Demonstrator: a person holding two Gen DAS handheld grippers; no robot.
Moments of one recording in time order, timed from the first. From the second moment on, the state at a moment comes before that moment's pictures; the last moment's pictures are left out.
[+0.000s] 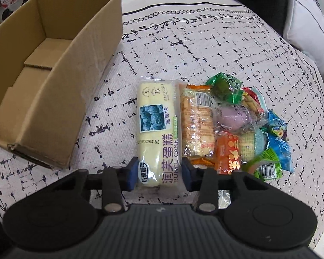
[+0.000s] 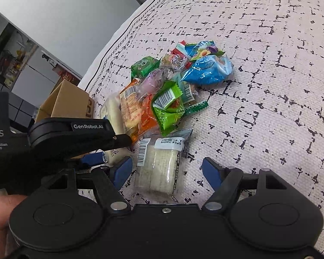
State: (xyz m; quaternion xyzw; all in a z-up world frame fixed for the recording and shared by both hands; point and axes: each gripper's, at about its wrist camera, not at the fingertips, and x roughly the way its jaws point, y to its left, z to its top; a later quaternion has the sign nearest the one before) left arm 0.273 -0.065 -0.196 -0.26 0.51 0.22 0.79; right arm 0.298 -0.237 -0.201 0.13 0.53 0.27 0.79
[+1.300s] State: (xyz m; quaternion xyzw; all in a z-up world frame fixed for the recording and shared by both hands) left arm 0.203 -0.008 -0.105 -0.26 0.43 0.09 0.86; right arm 0.259 -0.199 -0.144 0.04 0.46 0.23 0.86
